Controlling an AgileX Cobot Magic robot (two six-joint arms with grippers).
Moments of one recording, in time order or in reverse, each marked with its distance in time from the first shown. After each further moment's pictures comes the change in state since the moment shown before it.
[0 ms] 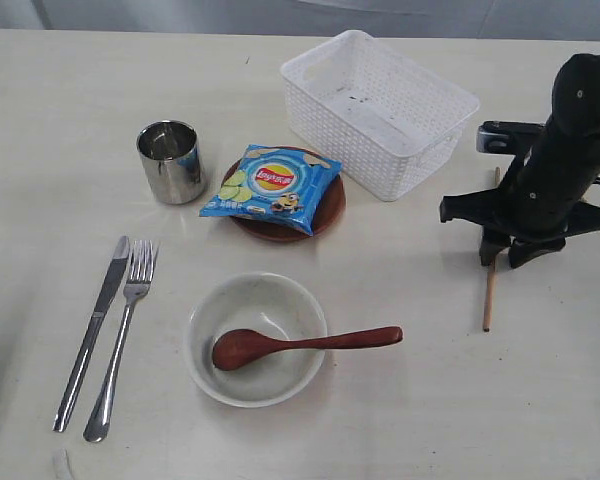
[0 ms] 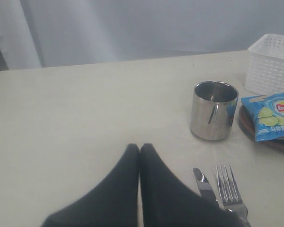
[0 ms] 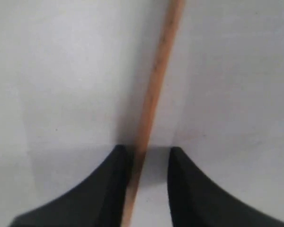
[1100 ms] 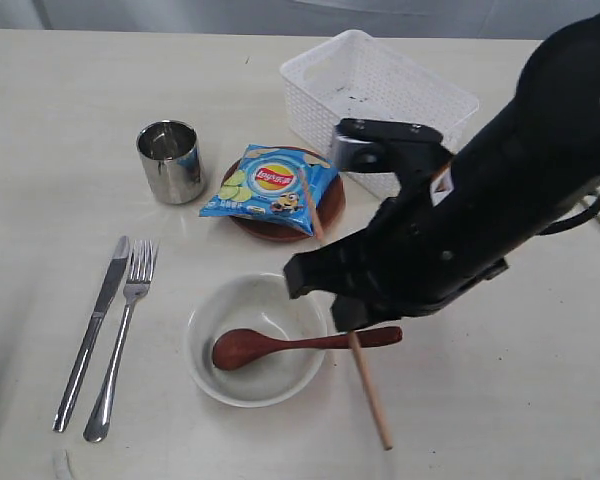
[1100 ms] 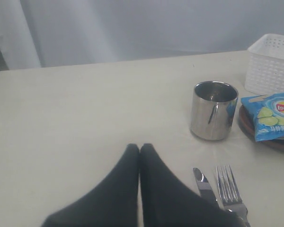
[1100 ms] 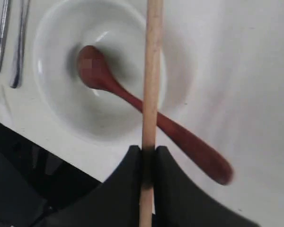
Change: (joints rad) left arm 0.000 0.000 0.000 0.000 0.000 0.000; right arm 0.558 -0.480 0.088 0.362 0.150 -0.016
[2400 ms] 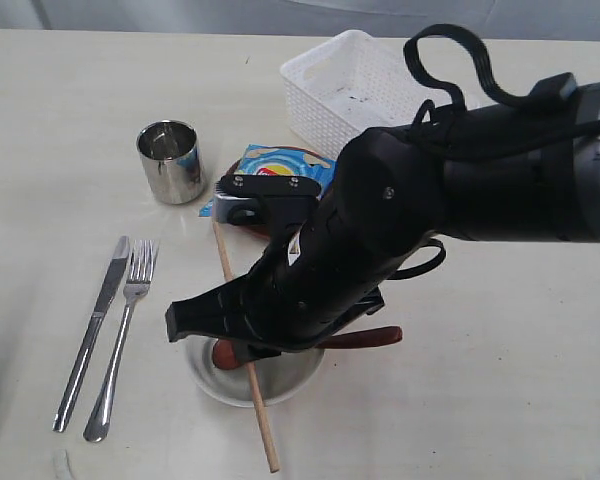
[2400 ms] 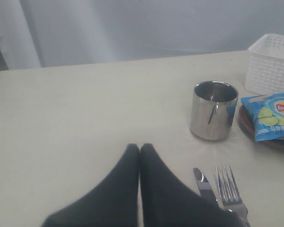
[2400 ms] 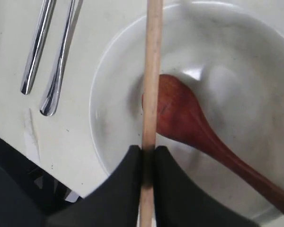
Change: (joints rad) left arm 0.000 0.000 0.000 0.000 0.000 0.000; right arm 0.217 0.265 -0.075 0.085 -0.257 0.052
